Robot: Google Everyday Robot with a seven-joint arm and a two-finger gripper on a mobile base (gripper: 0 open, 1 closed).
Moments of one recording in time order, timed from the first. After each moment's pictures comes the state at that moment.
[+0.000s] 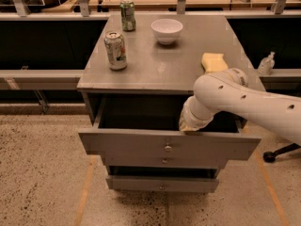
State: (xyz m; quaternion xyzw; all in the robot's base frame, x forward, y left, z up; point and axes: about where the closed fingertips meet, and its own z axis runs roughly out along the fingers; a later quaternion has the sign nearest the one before) arm 0.598 -0.129 0.672 -0.73 0.66 -0.05 0.18
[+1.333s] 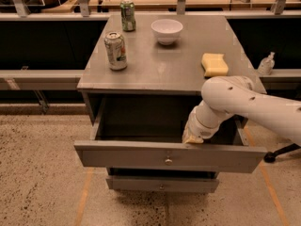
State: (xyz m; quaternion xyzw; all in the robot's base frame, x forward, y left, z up) arm 0.554 -0.136 0.651 -0.69 0.71 0.04 0.14
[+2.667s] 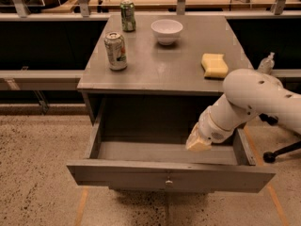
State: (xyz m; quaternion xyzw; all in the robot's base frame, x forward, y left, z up) arm 0.498 -0.132 0.699 -0.63 0.75 0.12 0.15
